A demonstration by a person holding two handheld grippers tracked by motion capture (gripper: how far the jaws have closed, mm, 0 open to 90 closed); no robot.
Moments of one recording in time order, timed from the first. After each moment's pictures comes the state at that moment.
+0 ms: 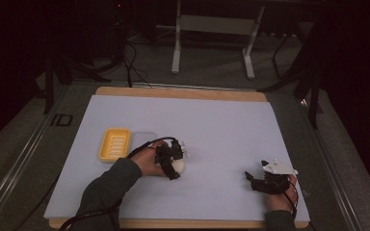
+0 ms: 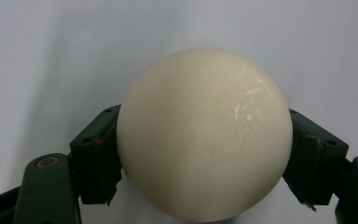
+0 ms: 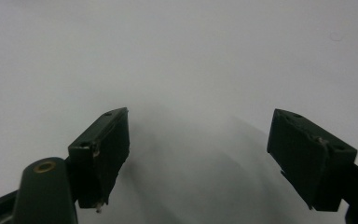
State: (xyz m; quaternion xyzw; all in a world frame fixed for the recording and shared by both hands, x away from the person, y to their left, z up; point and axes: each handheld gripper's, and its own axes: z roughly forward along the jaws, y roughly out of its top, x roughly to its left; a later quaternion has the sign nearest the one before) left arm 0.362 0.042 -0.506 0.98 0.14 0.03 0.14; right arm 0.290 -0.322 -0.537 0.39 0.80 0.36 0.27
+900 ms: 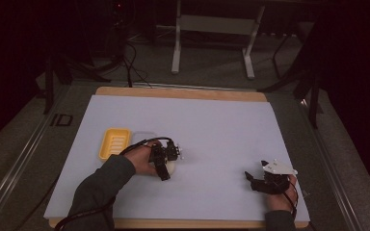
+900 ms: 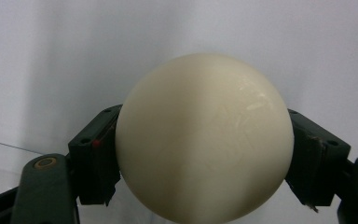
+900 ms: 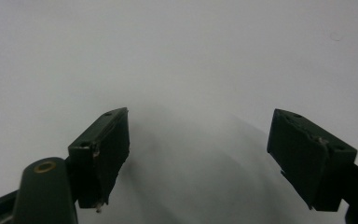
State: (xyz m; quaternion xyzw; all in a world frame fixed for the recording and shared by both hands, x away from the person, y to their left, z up) left arm 0.361 0.053 -0.503 0.99 0.13 0.03 0.07; right arm 0.290 -0.322 -0.537 0.39 0.80 0.36 0.27
